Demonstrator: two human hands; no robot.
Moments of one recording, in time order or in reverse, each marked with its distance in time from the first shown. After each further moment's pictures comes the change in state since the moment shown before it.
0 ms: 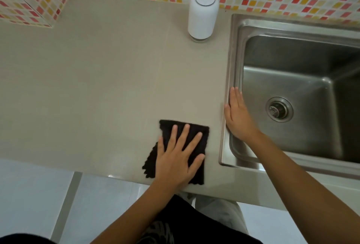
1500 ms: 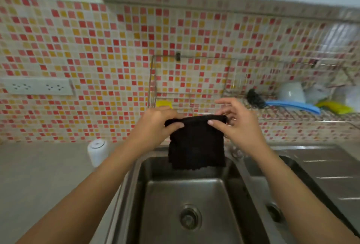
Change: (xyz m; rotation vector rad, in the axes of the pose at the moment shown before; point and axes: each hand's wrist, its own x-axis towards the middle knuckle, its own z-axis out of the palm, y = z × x) left_hand 0.194 0.274 -0.312 -0.326 0.552 0.629; right_hand -0.094 0.042 -0.428 0.287 0.674 -0.352
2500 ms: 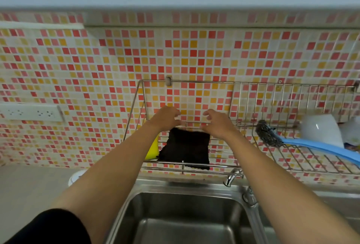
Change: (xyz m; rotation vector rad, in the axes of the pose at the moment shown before) left_hand 0.200 -0.090 0.101 0.259 -0.355 -0.379; right_hand 0.199 0.134 0.030 -0.255 -0.303 0.157
